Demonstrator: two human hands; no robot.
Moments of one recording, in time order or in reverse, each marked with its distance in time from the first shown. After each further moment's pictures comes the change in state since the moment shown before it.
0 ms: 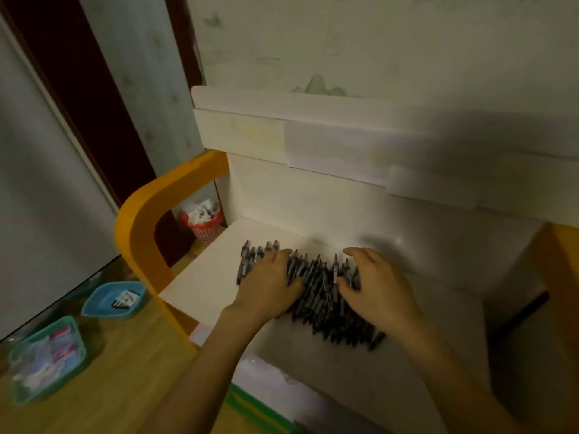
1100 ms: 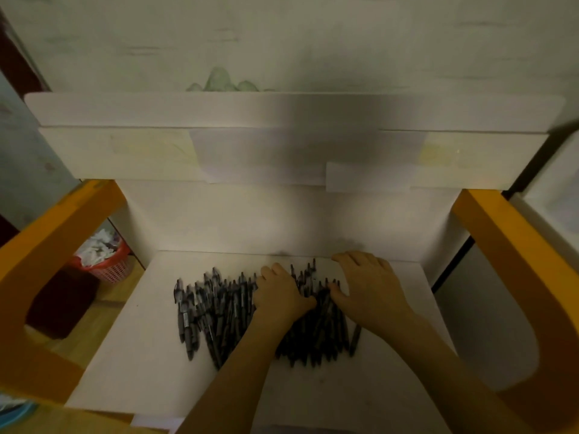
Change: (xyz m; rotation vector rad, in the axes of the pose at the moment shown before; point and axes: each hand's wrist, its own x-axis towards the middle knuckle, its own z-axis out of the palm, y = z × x) left_hand 0.094 0.041 0.090 0.224 -0.267 -0.045; right_hand 0.008 0.028 0.012 -0.261 0.015 0.318
